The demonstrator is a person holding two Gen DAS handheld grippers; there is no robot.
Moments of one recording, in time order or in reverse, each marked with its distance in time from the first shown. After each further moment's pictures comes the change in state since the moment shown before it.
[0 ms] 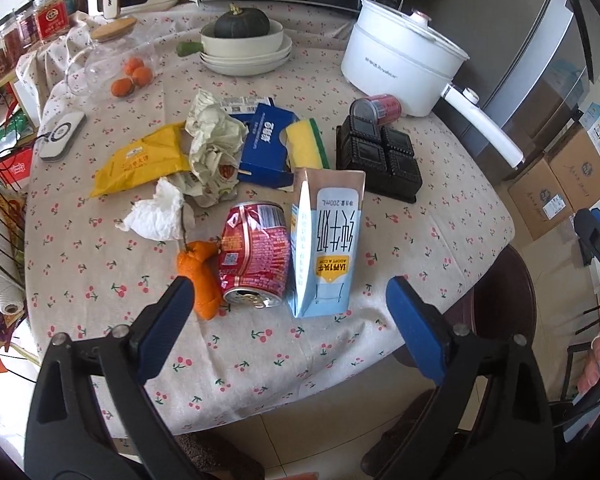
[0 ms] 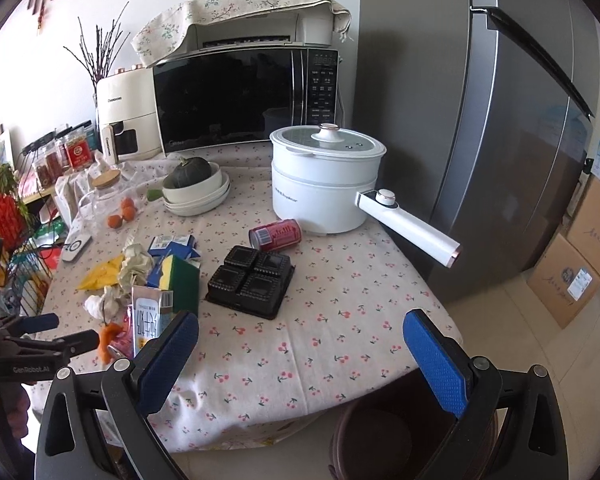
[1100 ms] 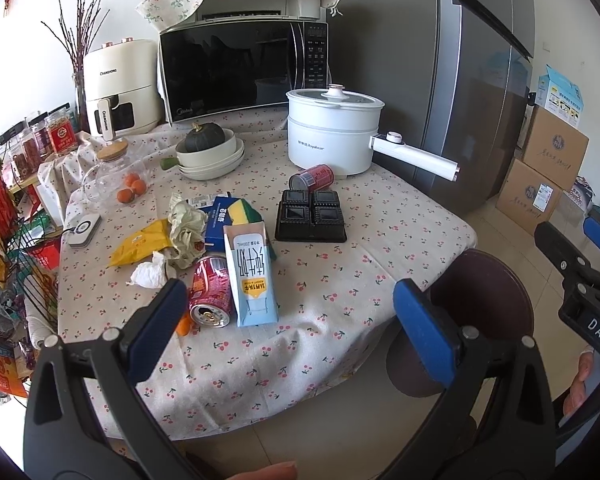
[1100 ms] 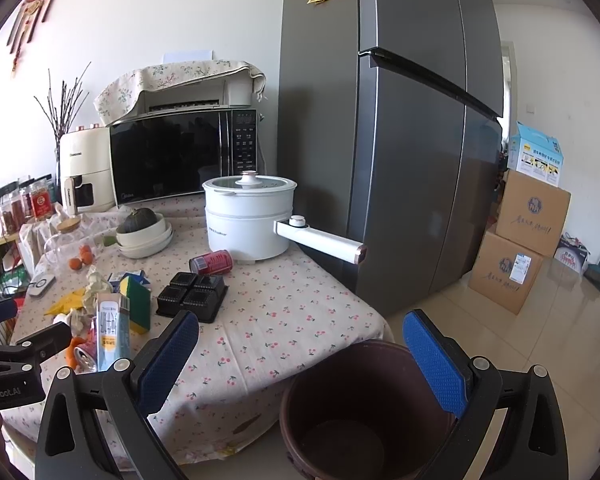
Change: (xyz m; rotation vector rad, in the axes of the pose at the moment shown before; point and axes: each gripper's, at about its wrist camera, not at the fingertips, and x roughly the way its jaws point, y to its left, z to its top) left arm -0.091 -0.088 -0.070 0.198 -0.397 0.073; right arm -0.095 -0.032 -0.083 0.118 -0.260 -0.218
